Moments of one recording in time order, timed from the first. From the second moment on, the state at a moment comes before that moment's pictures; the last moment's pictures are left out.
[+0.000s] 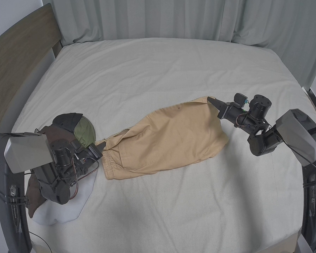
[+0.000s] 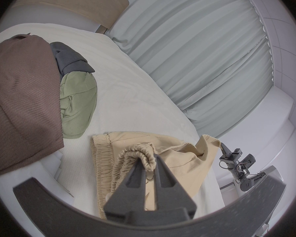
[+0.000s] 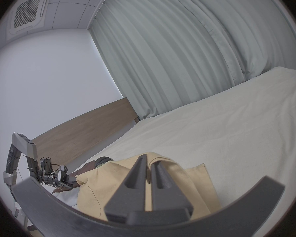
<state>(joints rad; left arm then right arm) -0.14 2.38 -0.70 -1.55 -0.26 -0.72 0.17 2.46 -1.44 -1.20 0.55 0.37</state>
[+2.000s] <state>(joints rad) -0.15 2.10 -0.63 -1.55 -0.27 -0.74 0.28 2.40 -0.88 -1.33 0.47 0.27</state>
